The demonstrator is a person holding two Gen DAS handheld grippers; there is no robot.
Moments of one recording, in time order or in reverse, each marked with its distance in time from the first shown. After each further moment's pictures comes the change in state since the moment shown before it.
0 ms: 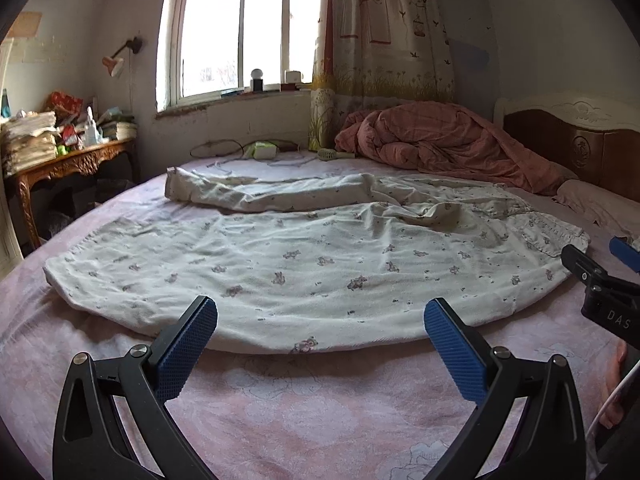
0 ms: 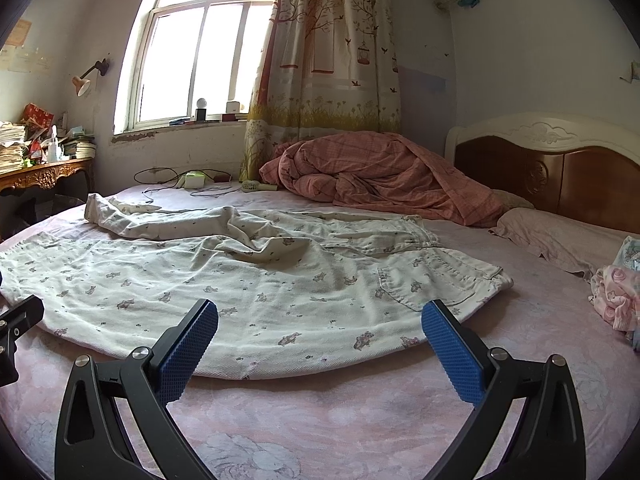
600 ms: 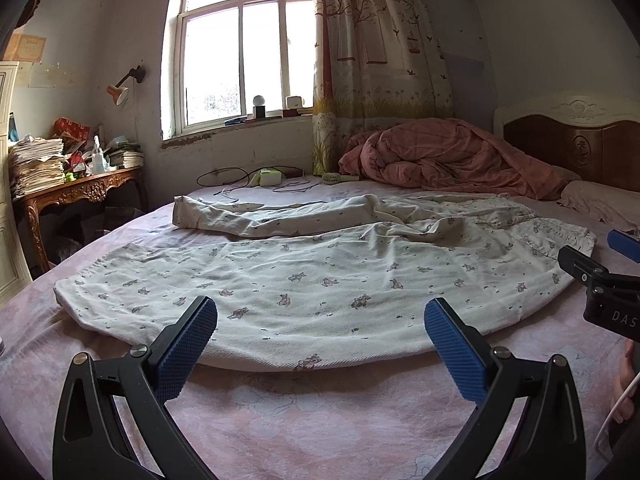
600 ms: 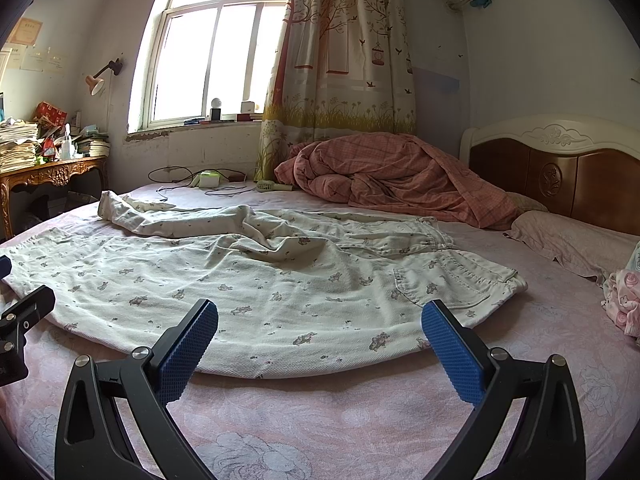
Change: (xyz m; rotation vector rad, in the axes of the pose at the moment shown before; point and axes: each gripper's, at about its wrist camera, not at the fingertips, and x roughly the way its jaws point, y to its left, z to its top) left arm -0.008 -0.013 -0.006 0.068 -0.130 0.062; right arm -0.002 0.006 -0.002 -0.008 -0.033 0.057
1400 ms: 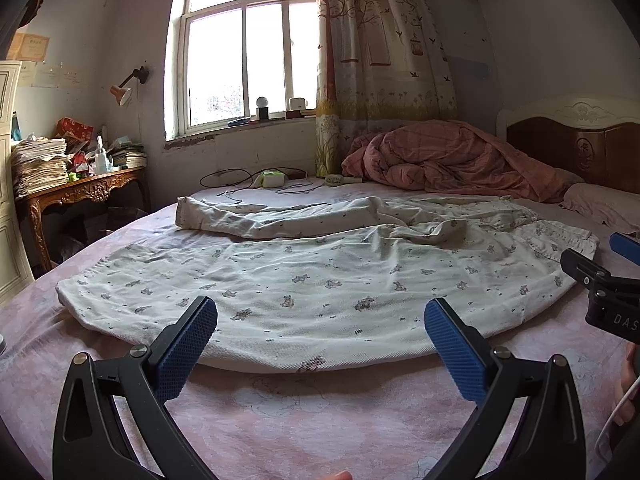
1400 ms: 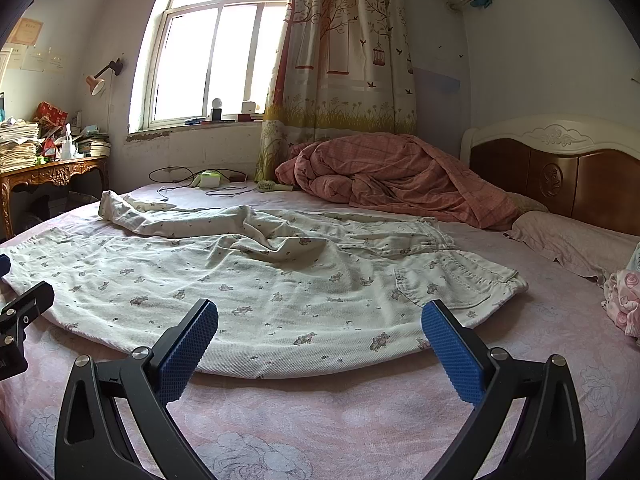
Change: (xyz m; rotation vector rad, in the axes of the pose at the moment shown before) left arm -0.002 0.004 -0.001 -0.004 -0.012 0.010; right arm -0.001 0.002 0.000 0.000 -0.001 0.000
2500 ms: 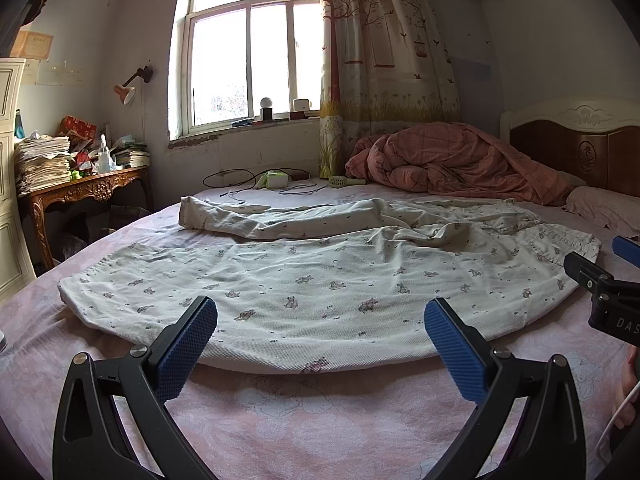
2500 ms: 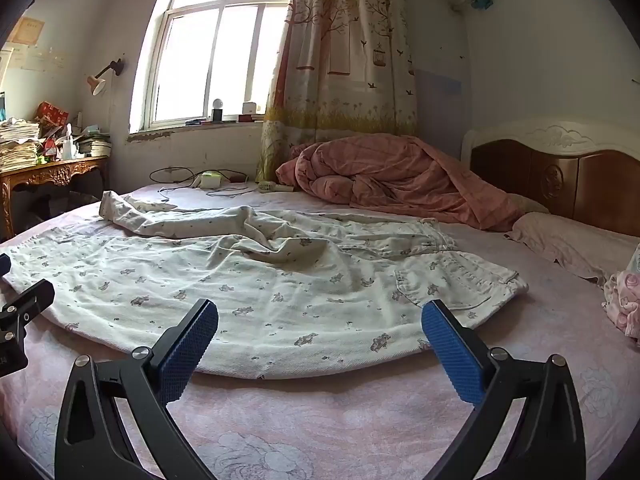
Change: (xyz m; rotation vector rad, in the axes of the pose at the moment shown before) left arm -0.003 0.002 -0.002 -0.011 -0.006 0.007; right arm -0.002 0.003 0.001 -0.001 -0.002 0.000
